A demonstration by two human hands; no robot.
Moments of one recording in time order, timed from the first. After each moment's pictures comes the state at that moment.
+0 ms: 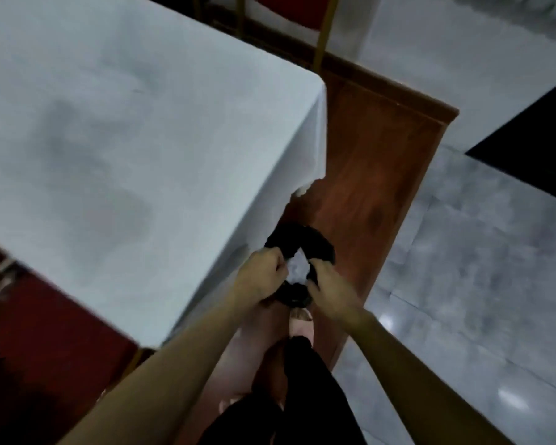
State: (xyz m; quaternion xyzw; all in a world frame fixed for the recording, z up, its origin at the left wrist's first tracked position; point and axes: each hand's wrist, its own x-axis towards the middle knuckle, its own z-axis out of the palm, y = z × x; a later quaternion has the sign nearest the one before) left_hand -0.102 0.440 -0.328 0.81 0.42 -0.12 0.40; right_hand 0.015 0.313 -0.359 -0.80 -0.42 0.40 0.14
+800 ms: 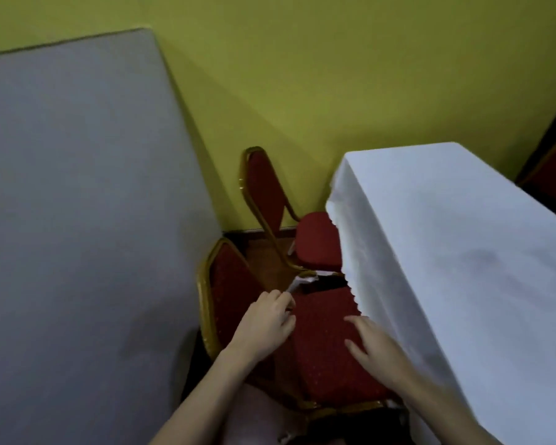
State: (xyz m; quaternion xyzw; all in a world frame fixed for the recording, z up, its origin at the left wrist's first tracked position) left_hand -0.695 0.366 -0.095 0.69 0.70 0.16 0.09; right_hand -0.461 0.439 -0.163 -0.44 -0.85 0.27 0.12
